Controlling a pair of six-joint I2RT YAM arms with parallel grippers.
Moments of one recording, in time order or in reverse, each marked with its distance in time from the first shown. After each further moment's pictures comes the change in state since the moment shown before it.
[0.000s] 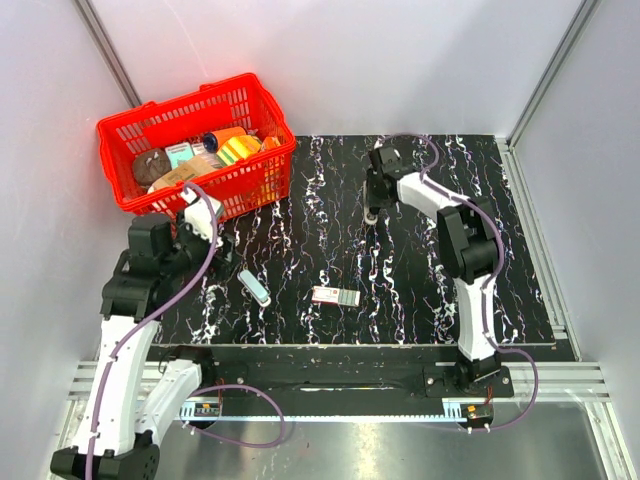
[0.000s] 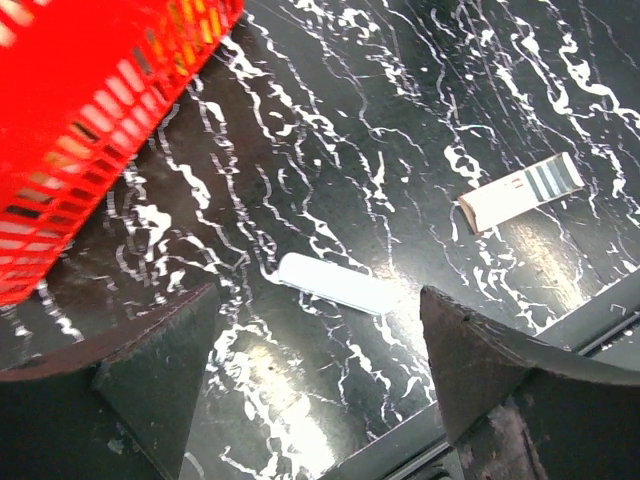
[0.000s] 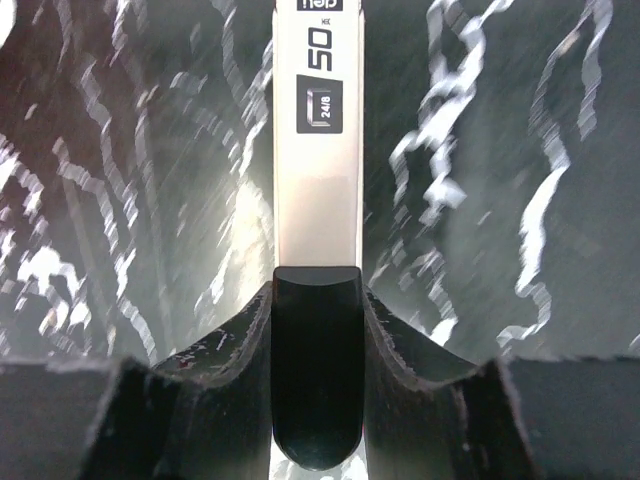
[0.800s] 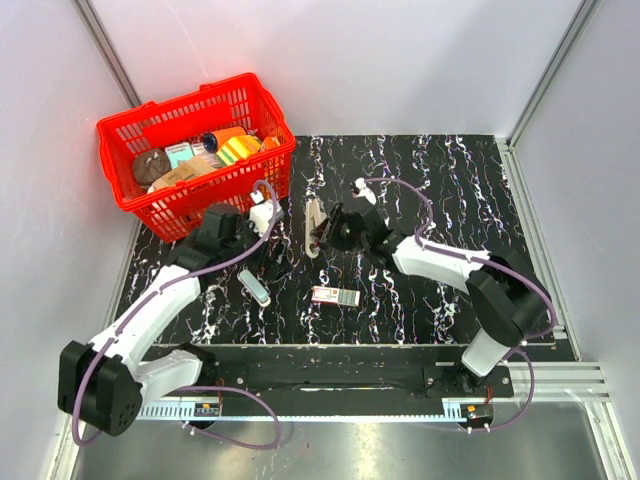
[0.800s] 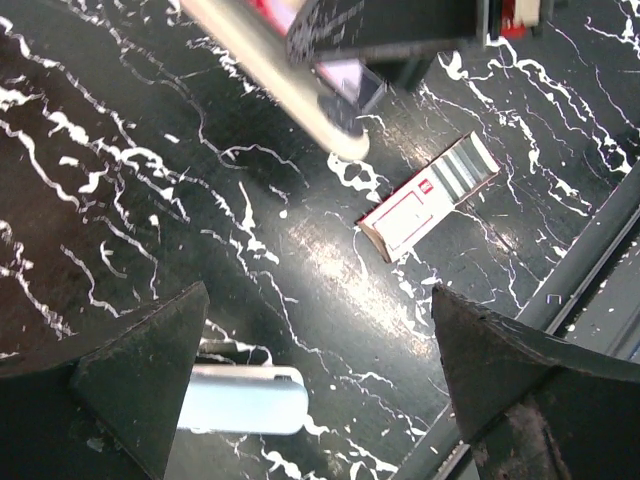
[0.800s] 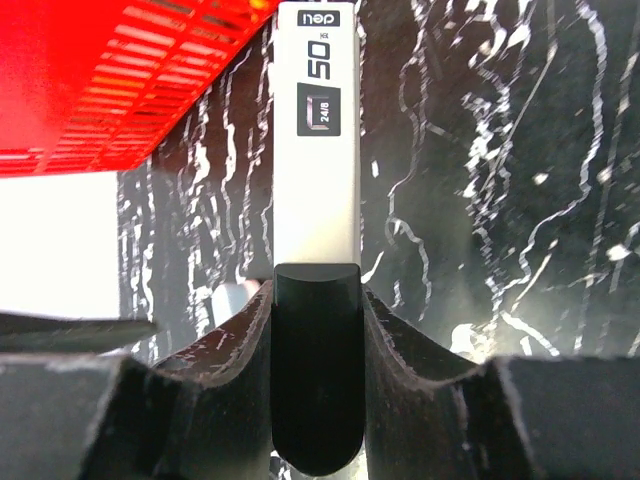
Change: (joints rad) left arm -0.276 0.319 -0.224 0.433 0.098 -0.141; right arm 0.373 -0.535 -0.686 0.554 -0.034 0.550
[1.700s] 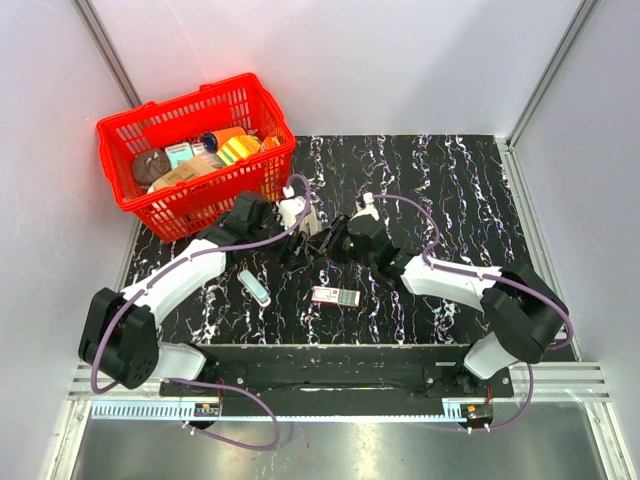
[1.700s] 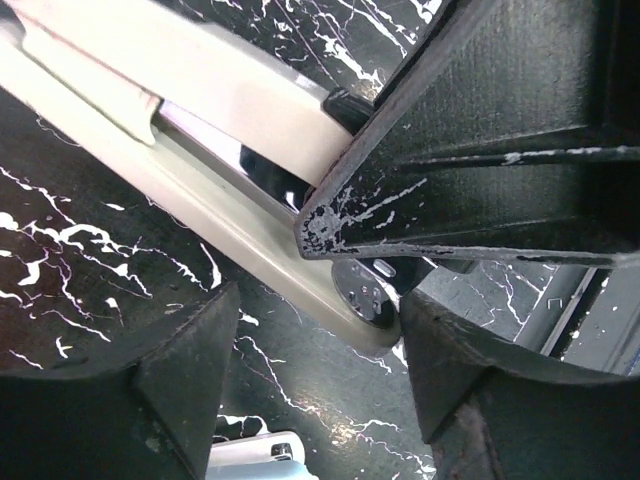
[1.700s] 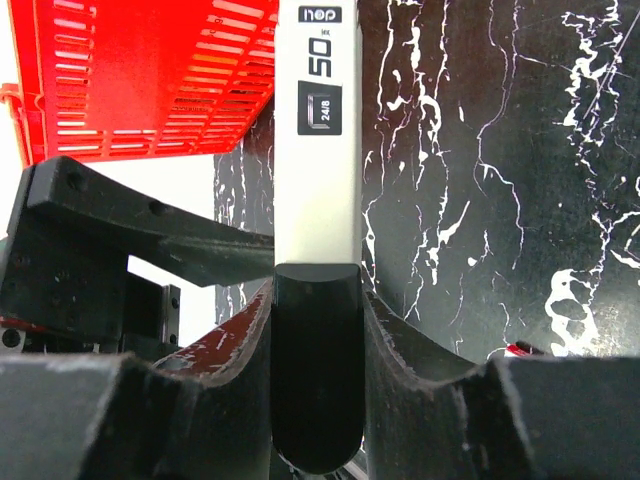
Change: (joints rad) left arm -0.107 0.267 0.119 0.076 0.033 0.058; right arm 0.089 -0.132 -0.186 0.207 0.005 0.216
